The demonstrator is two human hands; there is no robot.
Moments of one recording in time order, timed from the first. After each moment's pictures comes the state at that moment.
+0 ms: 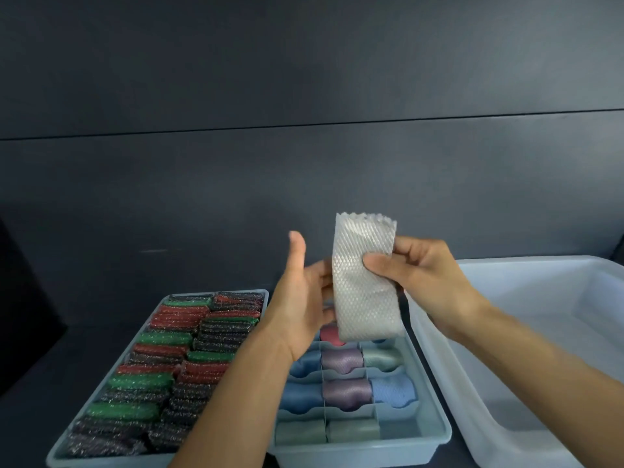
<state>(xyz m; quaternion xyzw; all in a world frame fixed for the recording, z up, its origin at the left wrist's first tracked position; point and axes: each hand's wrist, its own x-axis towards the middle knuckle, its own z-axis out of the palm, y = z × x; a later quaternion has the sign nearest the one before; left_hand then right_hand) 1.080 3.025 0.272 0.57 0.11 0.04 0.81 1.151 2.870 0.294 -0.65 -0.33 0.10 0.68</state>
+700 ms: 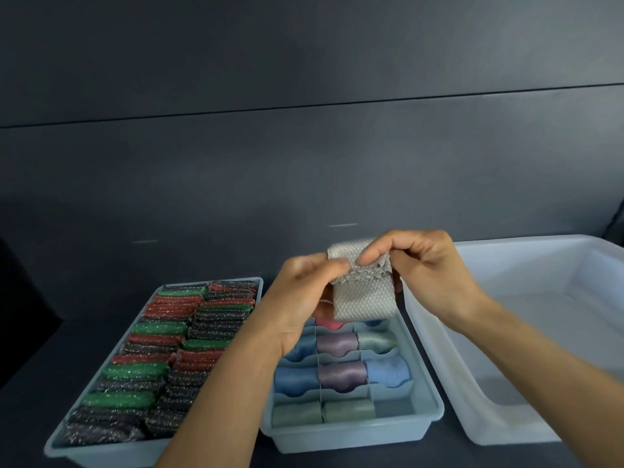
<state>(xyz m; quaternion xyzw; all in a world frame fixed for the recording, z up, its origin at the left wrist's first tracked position) 1.058 3.013 0.279 0.70 0.06 0.09 0.71 1.137 2.857 0.294 -0.68 -0.36 0.02 0.63</state>
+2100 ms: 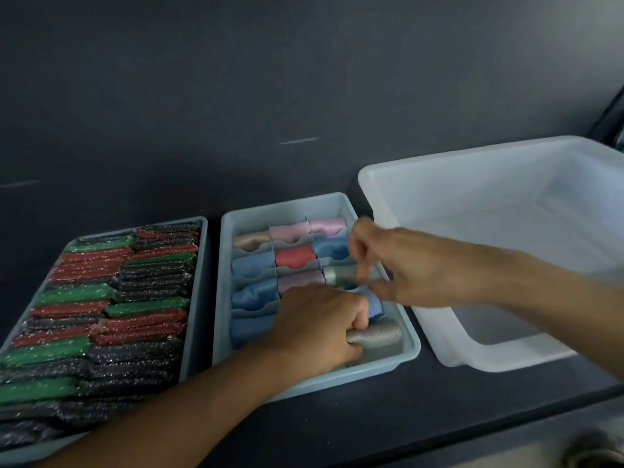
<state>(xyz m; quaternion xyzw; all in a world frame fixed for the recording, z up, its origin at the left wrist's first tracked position) 1.072 2.970 0.190 0.99 -0.08 -0.03 0.13 1.163 2.829 0.248 -0.85 -0.47 0.19 0.13</state>
